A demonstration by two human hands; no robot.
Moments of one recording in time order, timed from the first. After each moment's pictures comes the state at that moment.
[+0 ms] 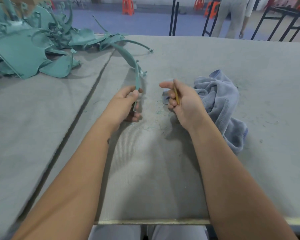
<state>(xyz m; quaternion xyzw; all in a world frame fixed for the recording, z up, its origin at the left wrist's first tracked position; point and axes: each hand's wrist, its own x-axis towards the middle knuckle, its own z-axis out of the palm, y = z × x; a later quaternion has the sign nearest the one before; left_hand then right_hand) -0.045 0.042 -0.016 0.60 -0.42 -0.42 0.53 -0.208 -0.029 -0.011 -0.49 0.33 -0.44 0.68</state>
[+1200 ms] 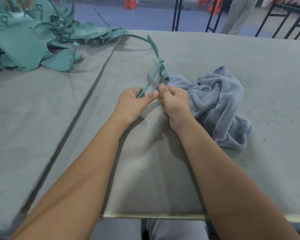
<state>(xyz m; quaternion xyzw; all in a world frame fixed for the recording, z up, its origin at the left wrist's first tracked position) -0.057 0.034 -0.030 0.61 -0.48 -0.31 0.55 -0.178 -0.013 -0.030 -0.54 0.40 -0.48 0.56</state>
